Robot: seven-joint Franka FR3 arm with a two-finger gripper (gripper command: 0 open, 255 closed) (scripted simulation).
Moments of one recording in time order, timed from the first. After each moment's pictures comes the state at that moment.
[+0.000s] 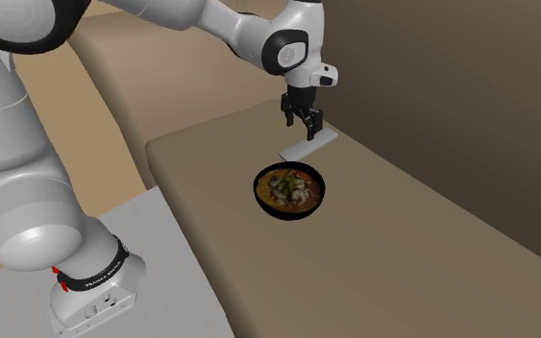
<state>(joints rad) -0.06 0.19 -0.07 -1.96 0.00 2.20 -0.01</state>
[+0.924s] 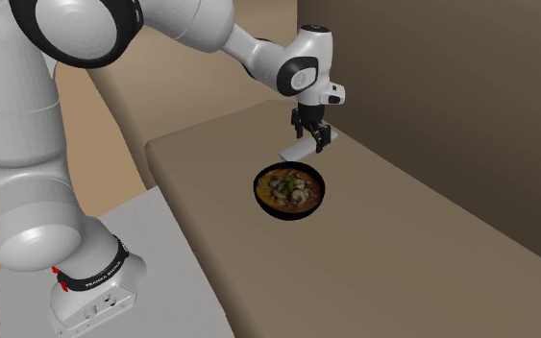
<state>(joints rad) -0.07 0.36 -0.08 -1.87 -0.01 2.29 -0.01</state>
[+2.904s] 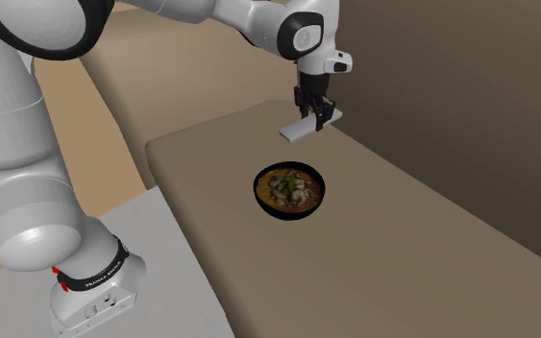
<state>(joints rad) -0.07 0.27 -0.08 -1.78 -0.01 2.11 -0.01</state>
